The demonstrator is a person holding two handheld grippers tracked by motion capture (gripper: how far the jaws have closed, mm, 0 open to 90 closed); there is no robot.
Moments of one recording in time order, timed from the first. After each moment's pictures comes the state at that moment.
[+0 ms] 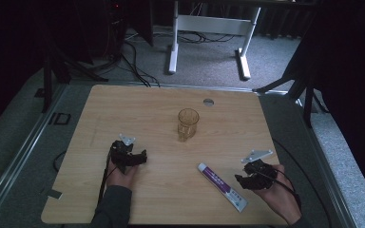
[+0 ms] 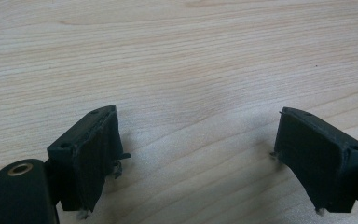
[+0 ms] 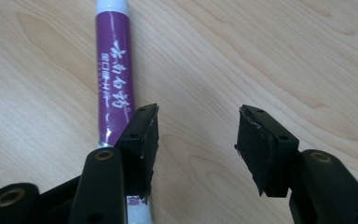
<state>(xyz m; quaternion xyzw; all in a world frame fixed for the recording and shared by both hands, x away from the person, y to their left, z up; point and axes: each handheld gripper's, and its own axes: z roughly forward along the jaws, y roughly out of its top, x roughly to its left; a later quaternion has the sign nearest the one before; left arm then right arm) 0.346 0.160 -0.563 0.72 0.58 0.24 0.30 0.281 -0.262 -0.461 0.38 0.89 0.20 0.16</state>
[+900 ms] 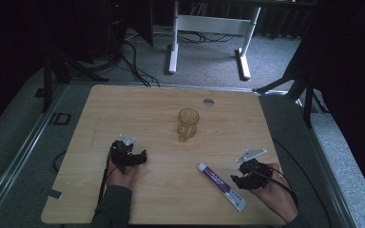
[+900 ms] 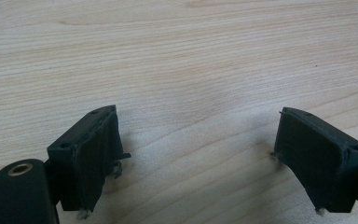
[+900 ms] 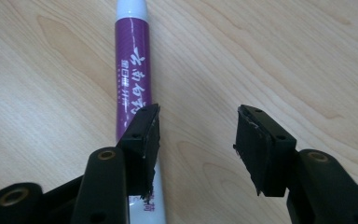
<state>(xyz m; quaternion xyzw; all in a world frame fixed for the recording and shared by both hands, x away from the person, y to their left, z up) 0.346 0.160 -0.563 0.72 0.58 0.24 0.30 0.282 -0.249 -0.459 0.37 0.90 0.20 0.15</state>
